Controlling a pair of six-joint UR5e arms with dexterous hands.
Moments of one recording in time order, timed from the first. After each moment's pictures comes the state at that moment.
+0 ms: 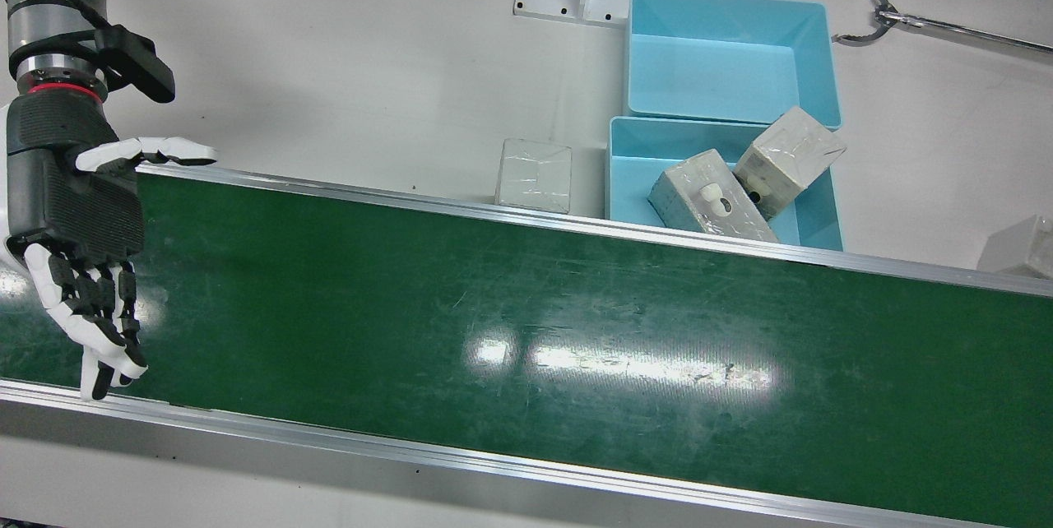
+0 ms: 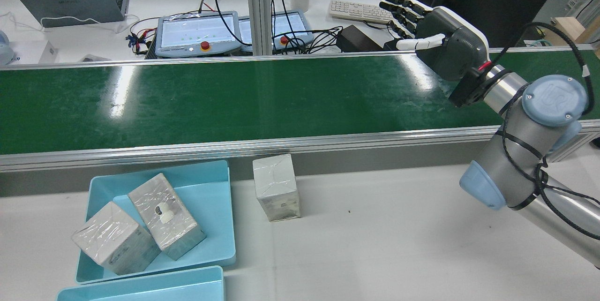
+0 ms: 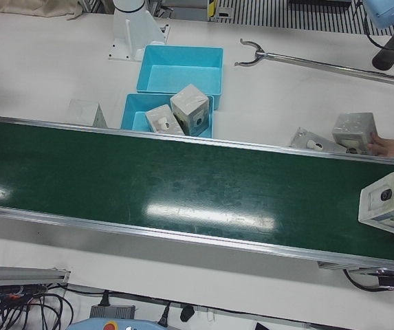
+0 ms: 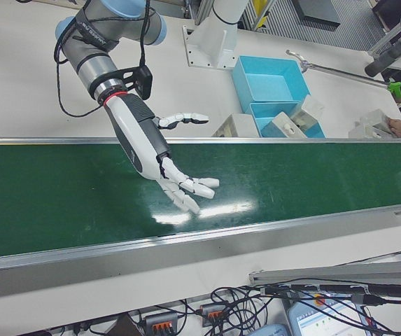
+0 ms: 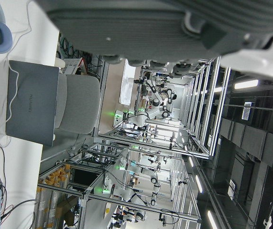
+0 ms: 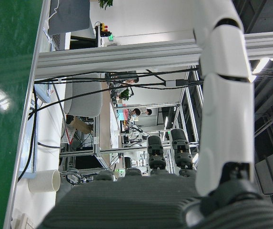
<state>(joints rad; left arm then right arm) -1.81 -1.79 -1.75 0.44 1.92 -0.15 1.01 -1.19 1.80 -3.39 -1.35 -0.02</state>
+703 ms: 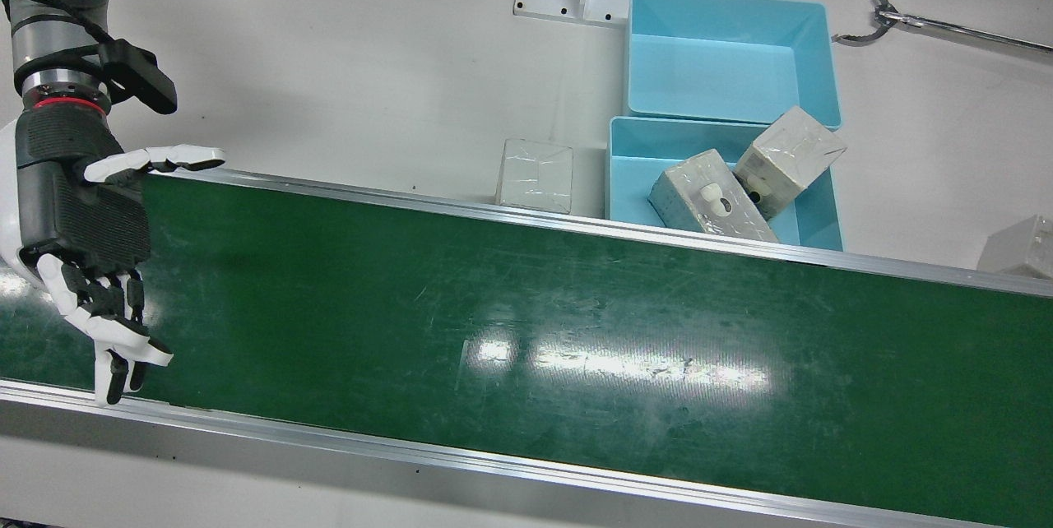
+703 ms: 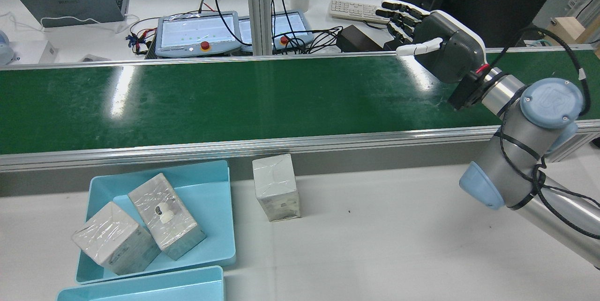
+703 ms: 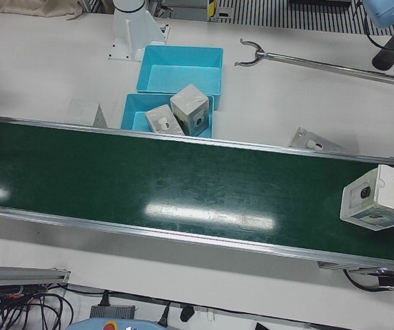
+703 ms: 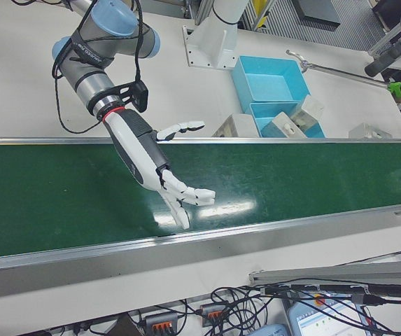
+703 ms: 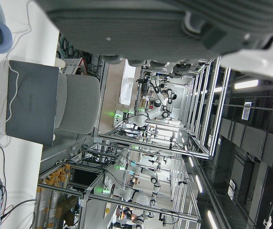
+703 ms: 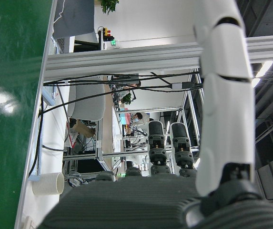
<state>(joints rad) -1.81 -1.79 -1.75 0.44 1.92 -0.15 1.01 -1.20 1.77 -3.35 -1.37 -0.03</state>
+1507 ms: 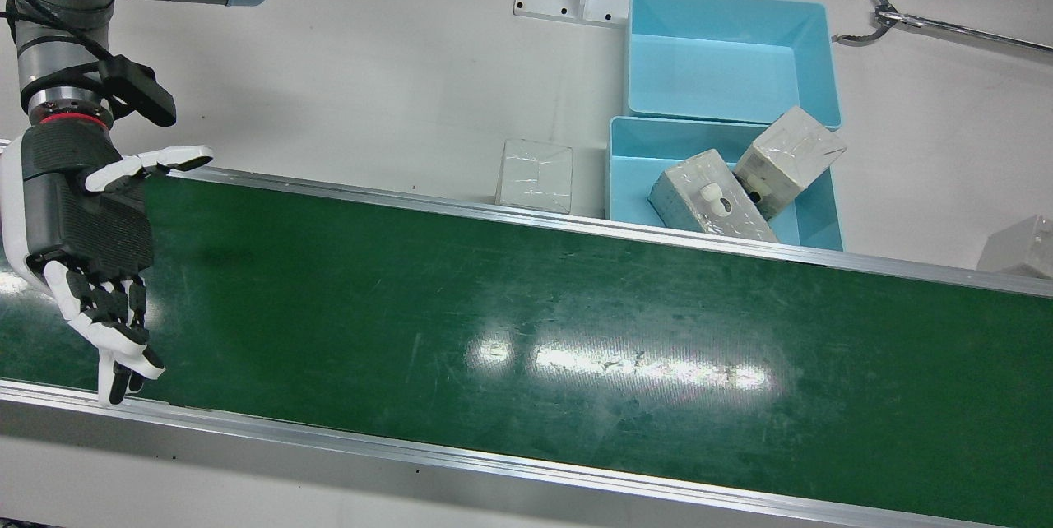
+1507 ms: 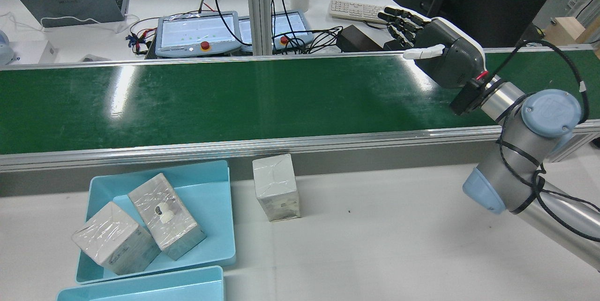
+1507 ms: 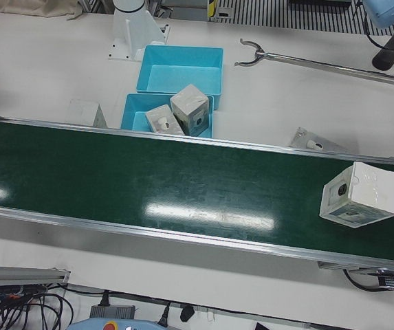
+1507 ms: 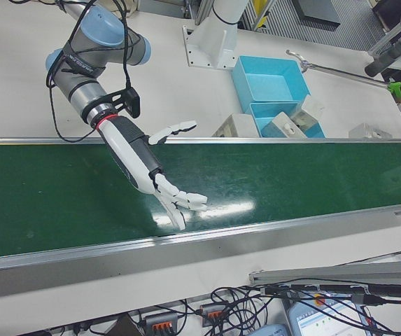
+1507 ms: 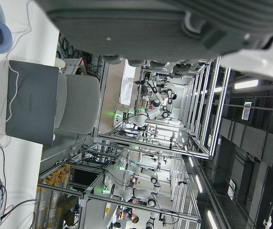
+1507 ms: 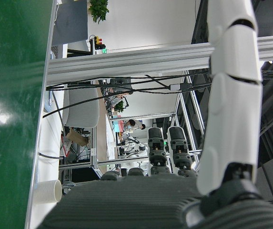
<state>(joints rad) -1.81 -1.79 -1.75 0.44 1.92 -0.15 1.00 -1.23 1.72 -3.21 -1.36 -0.01</state>
